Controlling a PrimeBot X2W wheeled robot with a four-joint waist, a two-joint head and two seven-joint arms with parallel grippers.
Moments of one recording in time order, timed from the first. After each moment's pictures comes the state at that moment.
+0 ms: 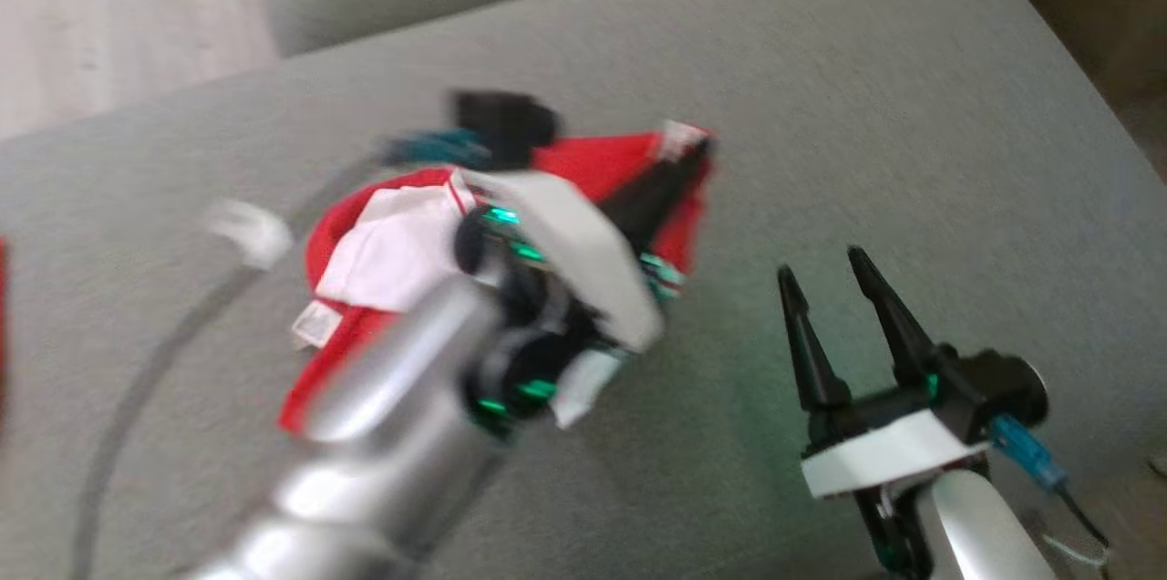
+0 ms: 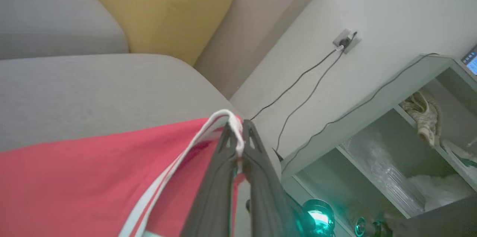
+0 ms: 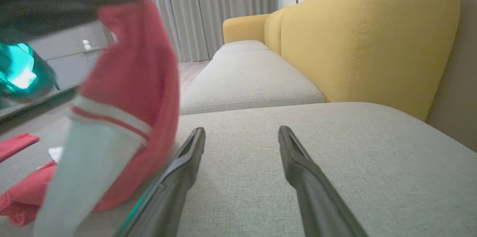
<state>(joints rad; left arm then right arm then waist) -0.67 0.13 -0.78 0.10 -1.11 0.02 0.37 -0.07 -0.05 0.22 0.19 0.12 0.12 -0.25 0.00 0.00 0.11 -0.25</state>
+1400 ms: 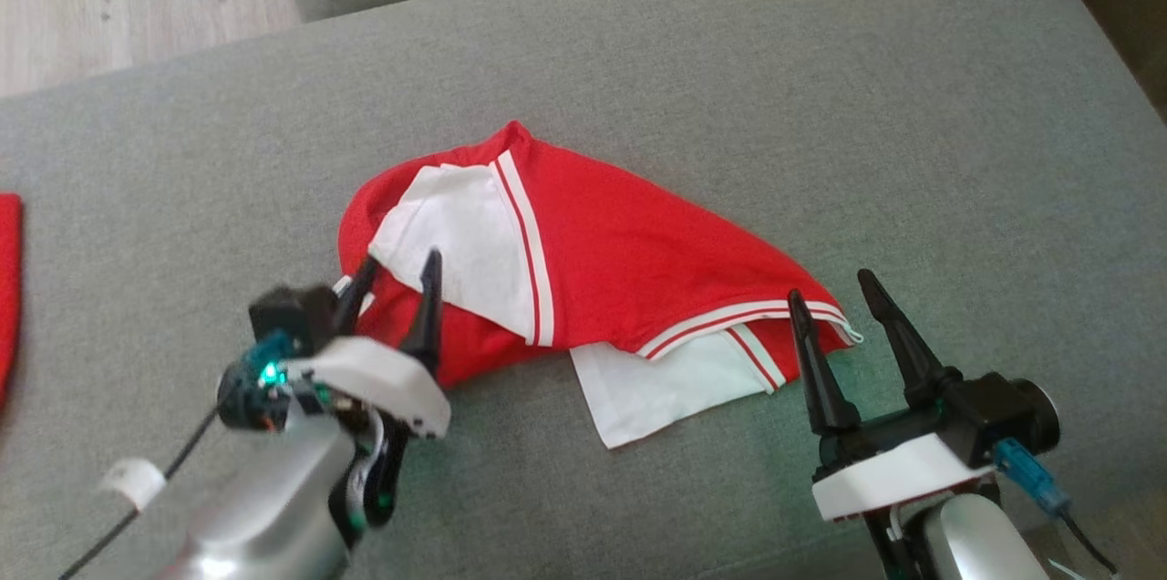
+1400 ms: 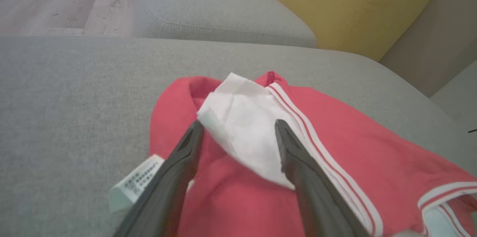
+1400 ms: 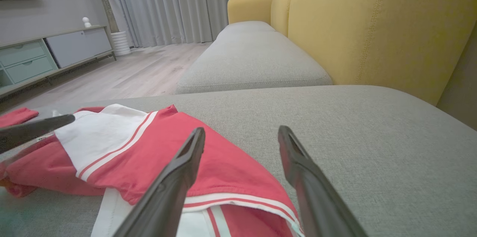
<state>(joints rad) -0.47 0.32 -0.82 0.46 -0.94 0.16 -0.16 -0.03 -0.05 0.20 0.18 0.08 0.12 -0.25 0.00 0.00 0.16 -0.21</state>
